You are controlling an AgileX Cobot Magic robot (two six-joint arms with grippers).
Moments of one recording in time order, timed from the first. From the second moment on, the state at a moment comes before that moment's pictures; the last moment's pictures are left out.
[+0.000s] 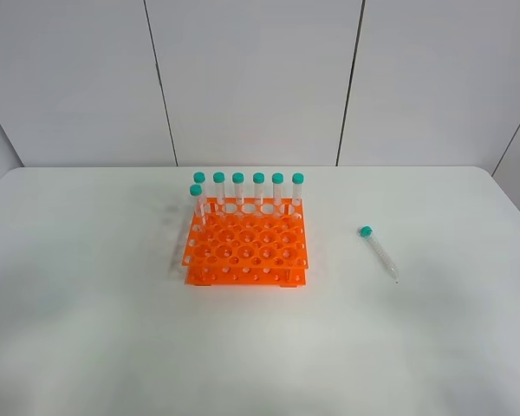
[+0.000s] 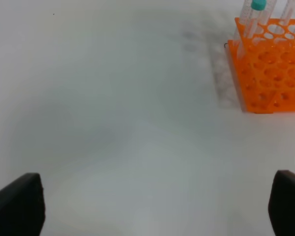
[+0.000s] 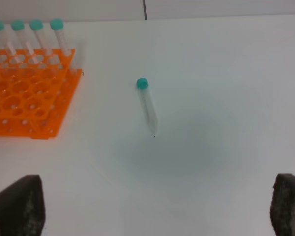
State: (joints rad) left arm -0.03 -0.01 -0.50 -0.03 1.06 0.01; right arm 0.06 -0.01 -0.50 0.02 1.03 -0.02
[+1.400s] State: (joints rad) left arm -0.03 -0.01 -0.50 -0.03 1.06 0.01; right arm 0.11 1.69 -1.28 0.00 1.02 -0.14
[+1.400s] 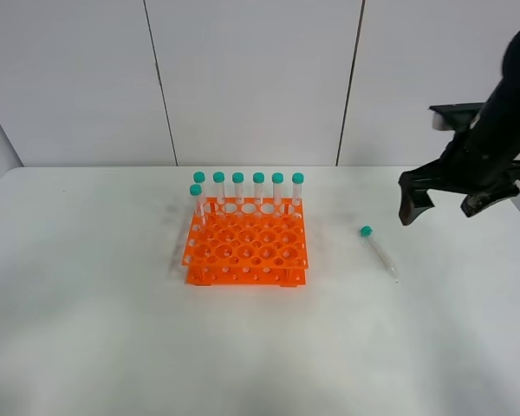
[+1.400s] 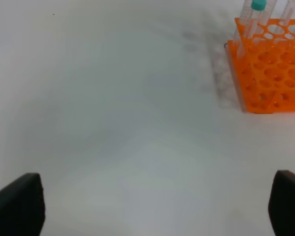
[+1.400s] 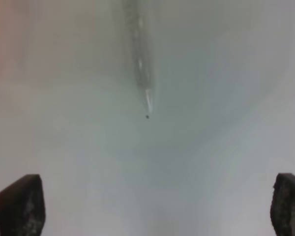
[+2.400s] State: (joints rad) left arm -0.03 -0.01 -0.50 -0.03 1.06 0.01; right arm 0.13 2.06 -1.28 -0.02 0.74 -0.11
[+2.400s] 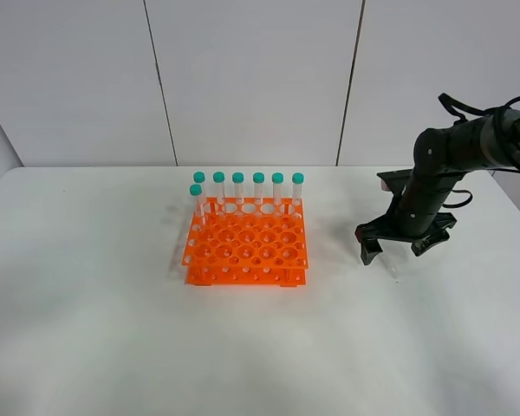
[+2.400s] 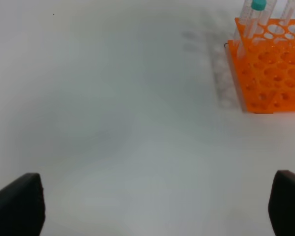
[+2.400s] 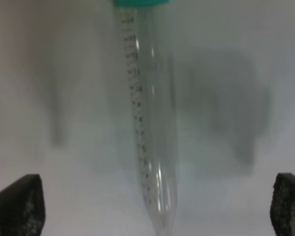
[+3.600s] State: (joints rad) left arm -0.03 -0.01 -0.50 -0.03 1.06 0.01; right arm 0.13 2.09 -1.28 -0.03 0.72 -0.16
